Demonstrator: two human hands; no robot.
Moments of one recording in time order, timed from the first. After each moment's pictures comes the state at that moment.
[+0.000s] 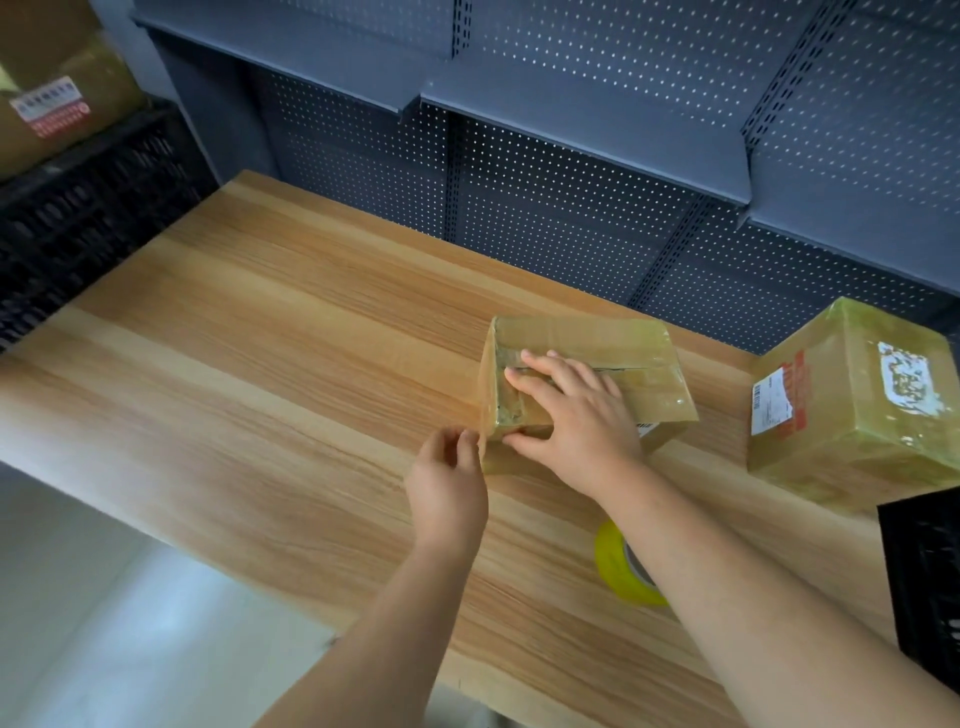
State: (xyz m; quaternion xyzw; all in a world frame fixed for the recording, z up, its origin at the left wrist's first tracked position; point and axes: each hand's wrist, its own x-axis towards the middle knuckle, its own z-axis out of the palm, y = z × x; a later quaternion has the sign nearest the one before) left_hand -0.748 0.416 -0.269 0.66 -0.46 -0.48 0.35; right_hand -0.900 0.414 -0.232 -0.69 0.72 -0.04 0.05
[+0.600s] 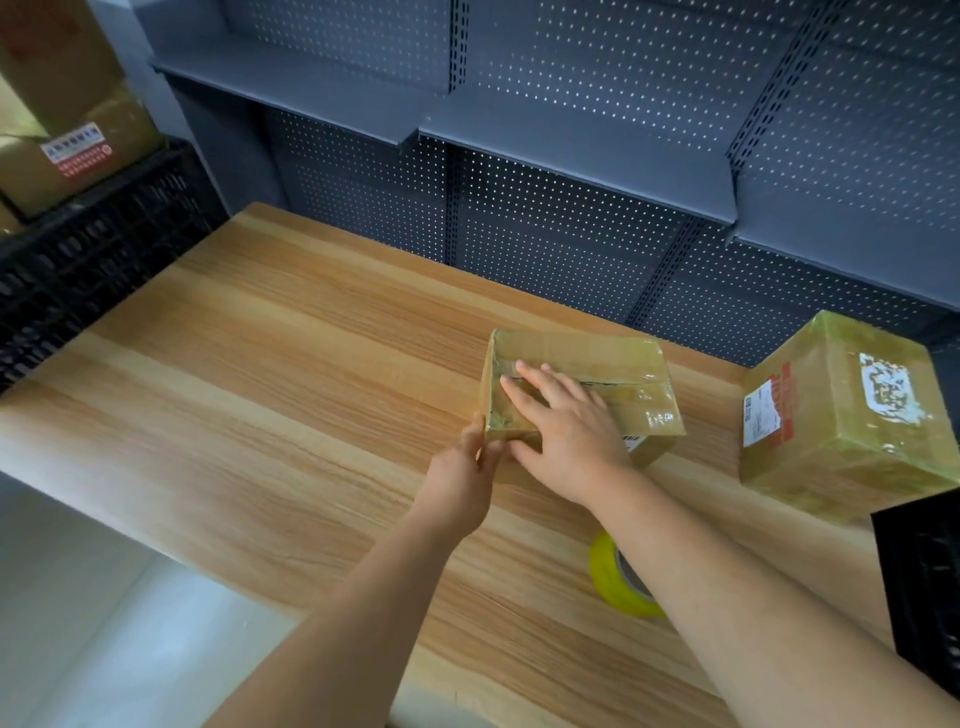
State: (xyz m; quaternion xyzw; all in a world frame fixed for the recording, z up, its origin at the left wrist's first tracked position) left_hand -0.750 0.395 -0.263 0.54 -0.72 -0.42 0.13; right_hand -0.903 0.414 -0.228 -0.70 0.71 0.00 0.07
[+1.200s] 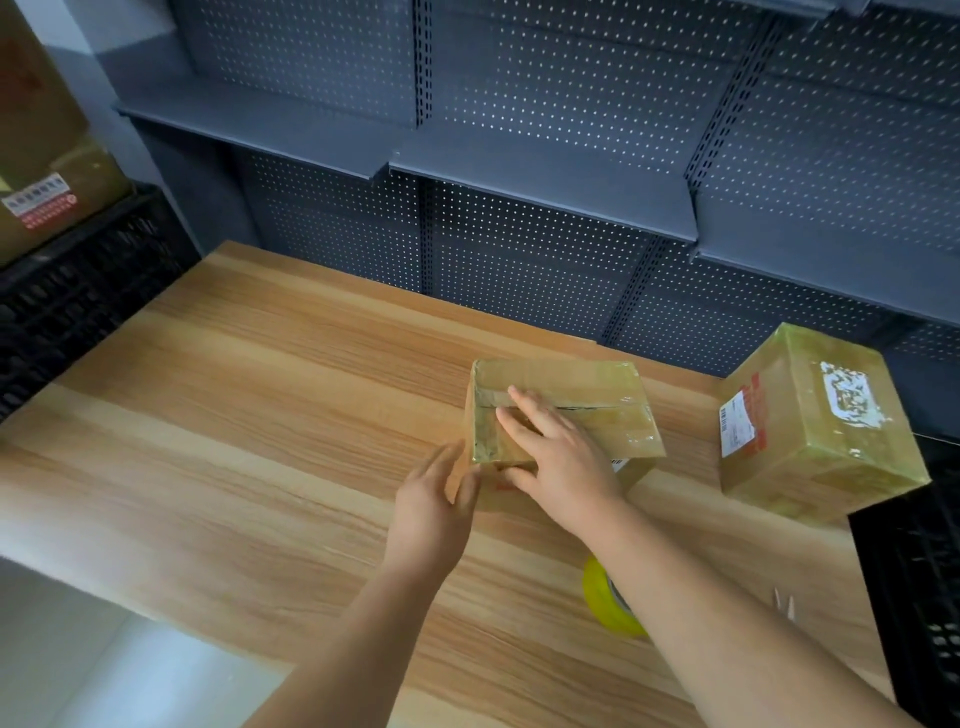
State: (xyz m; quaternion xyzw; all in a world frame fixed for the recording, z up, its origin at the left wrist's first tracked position) left_hand -0.739 0.396 -0.262 0.54 -0.72 -0.35 0.27; right_hand -0.910 0.418 -0.233 -0.68 0.72 -0.06 0.10
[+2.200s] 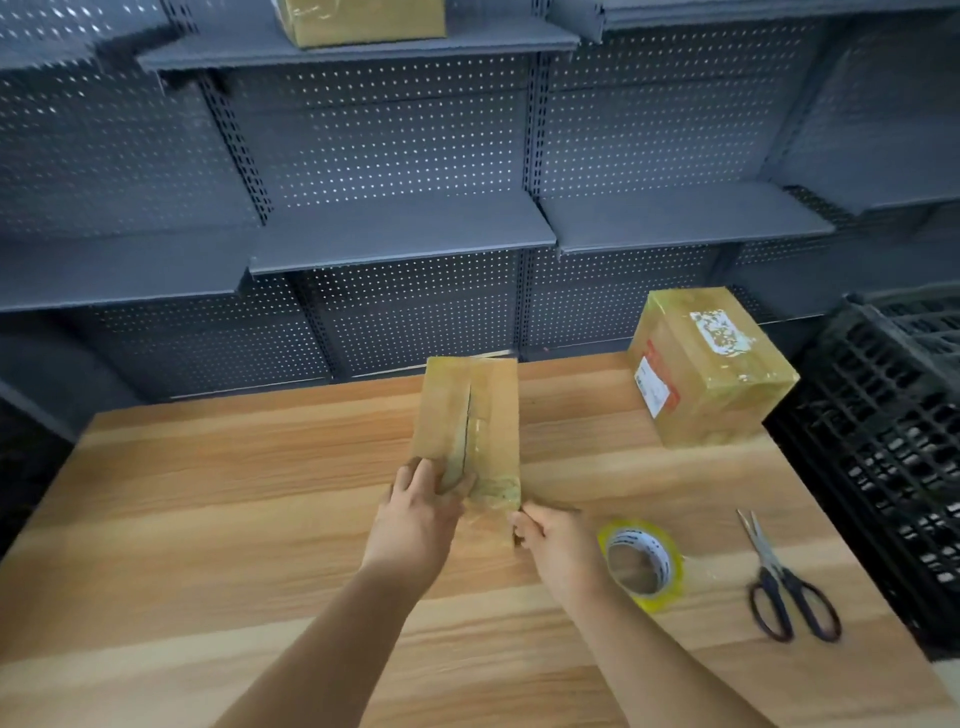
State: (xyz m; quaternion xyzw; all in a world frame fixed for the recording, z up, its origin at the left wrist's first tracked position) left_hand -0.750 0.309 -0.241 0.27 -0.95 -0.10 0.08; right_hand -0.873 0.452 -0.267 -0.32 0.86 -0.35 0.20
